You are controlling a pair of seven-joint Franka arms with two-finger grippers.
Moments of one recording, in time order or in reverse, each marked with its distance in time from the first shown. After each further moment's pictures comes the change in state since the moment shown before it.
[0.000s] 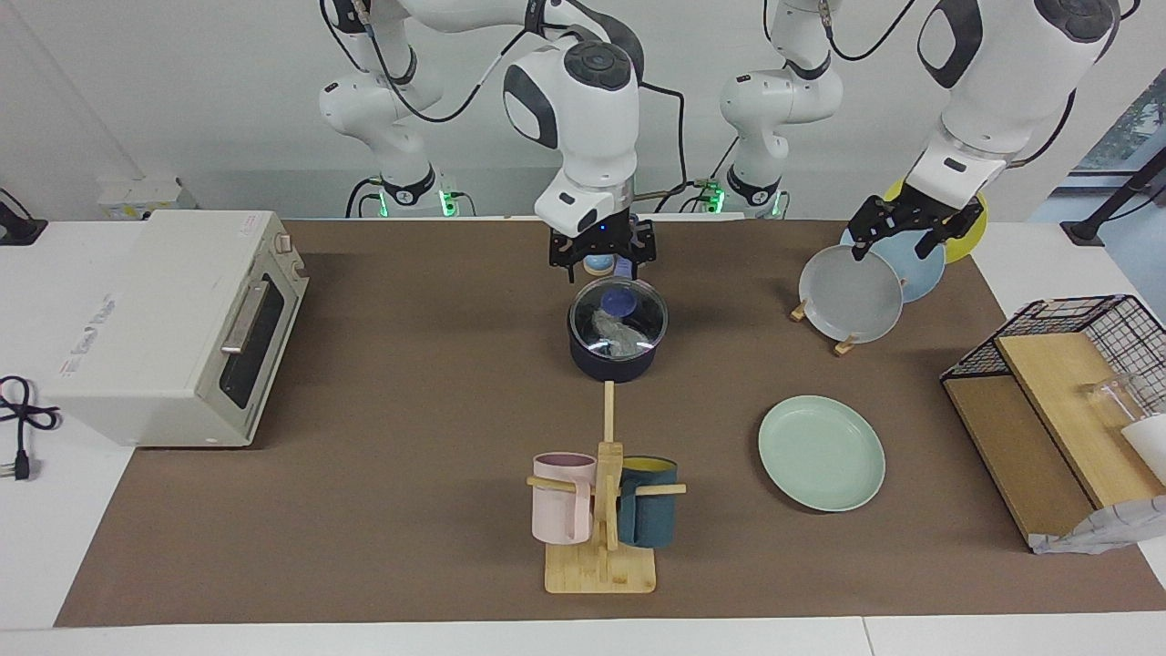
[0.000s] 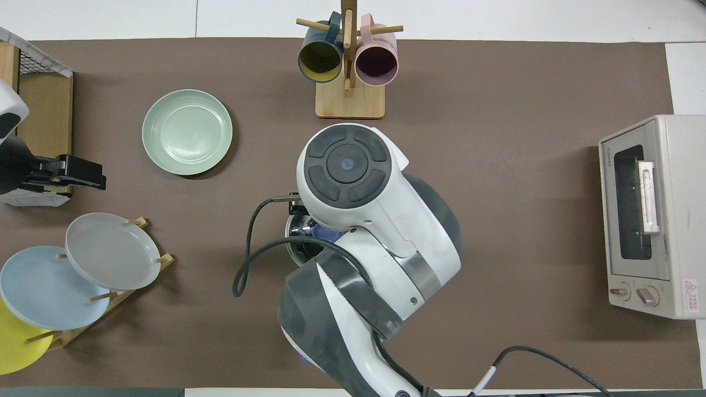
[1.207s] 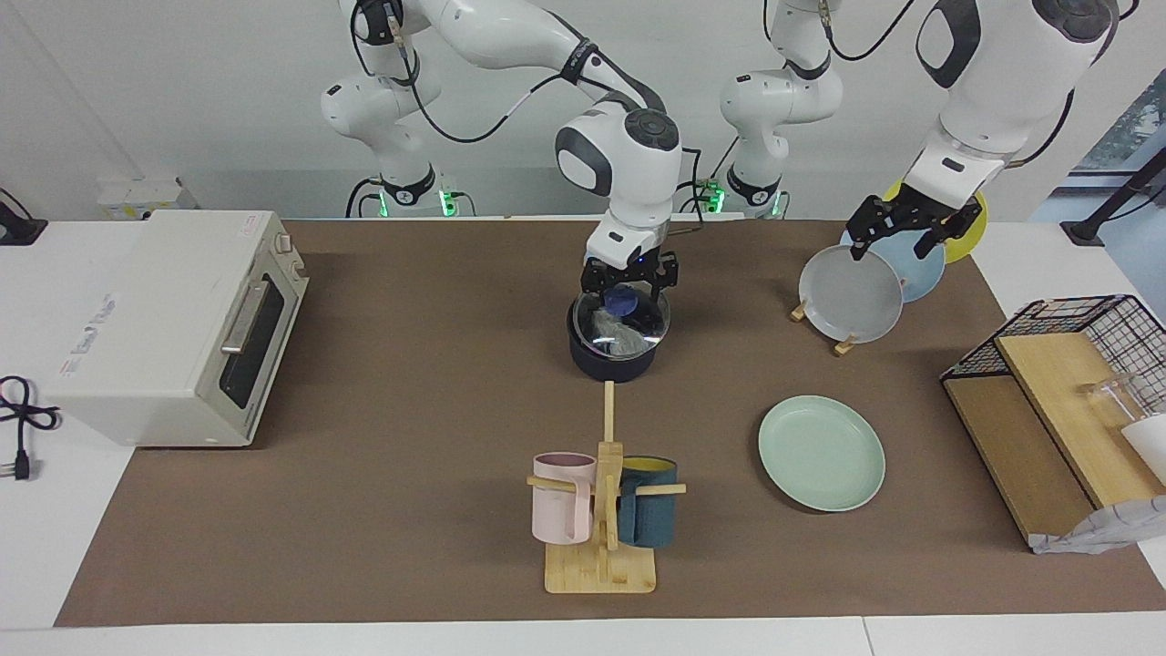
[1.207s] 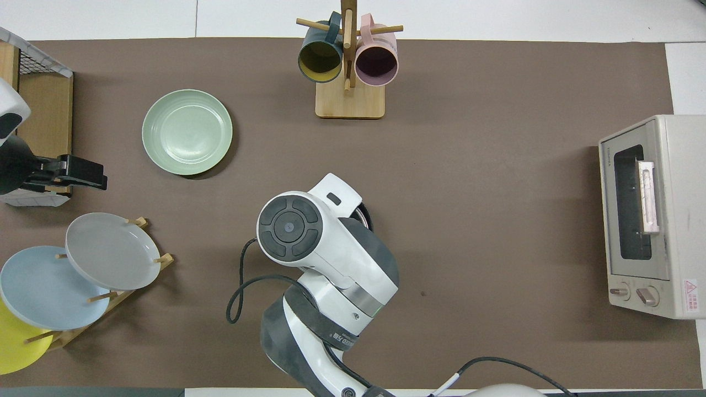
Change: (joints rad) left arm 0.000 0.000 -0.004 0.000 0.000 0.000 0.000; right arm 0.097 0.048 -0.002 -0.169 -0.084 0.184 0.016
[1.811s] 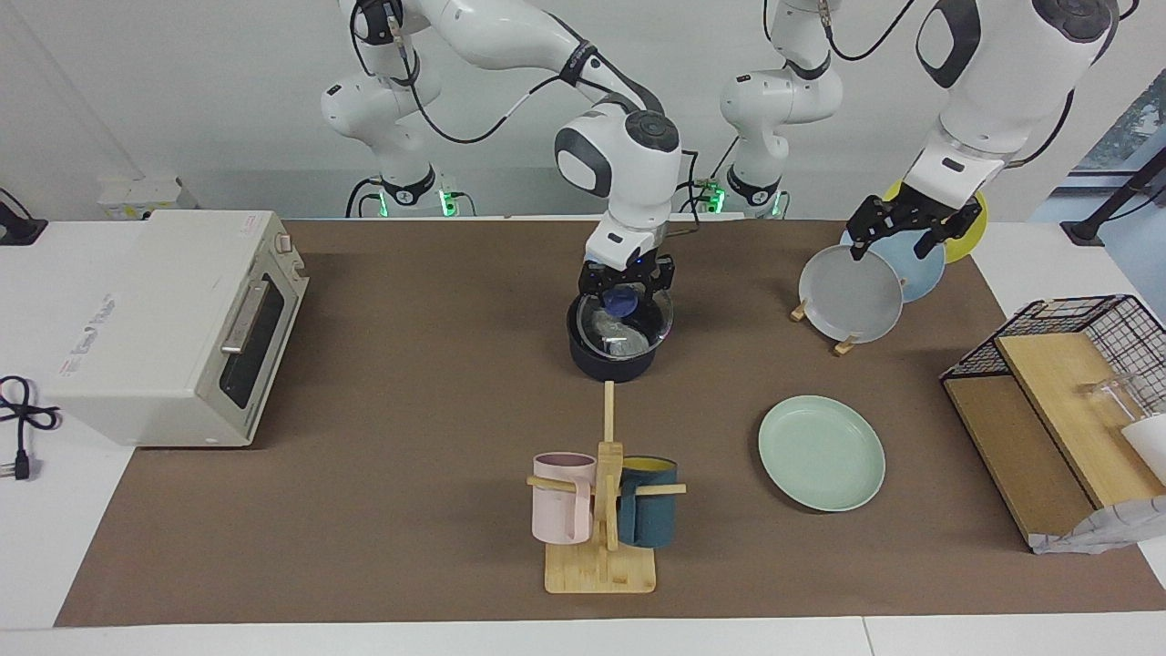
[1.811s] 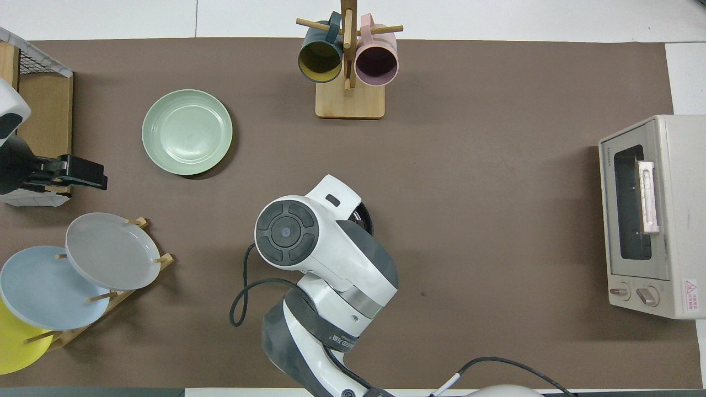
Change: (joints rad) left arm 0.000 0.000 0.000 0.000 0.000 0.000 0.000; right arm 0.000 0.000 0.000 -0.006 -0.021 0.000 -0.021
